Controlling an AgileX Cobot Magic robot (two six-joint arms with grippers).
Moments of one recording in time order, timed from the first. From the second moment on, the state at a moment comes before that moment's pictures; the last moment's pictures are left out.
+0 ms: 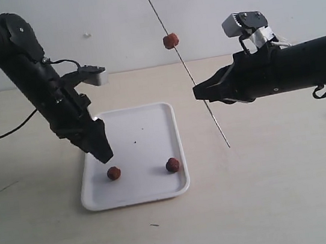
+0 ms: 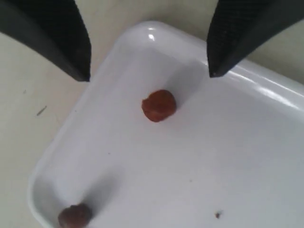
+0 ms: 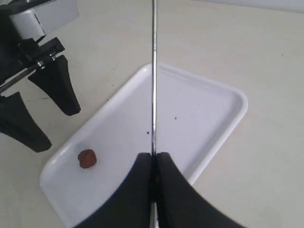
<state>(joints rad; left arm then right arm) -0.33 2.14 -1.64 -0.42 1.22 0.77 0.04 1.80 -0.91 1.74 0.72 -1.82</state>
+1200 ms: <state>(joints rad) -0.52 2.08 -1.42 -0.11 0.85 0.26 0.04 1.78 -0.85 1.74 0.72 -1.82</state>
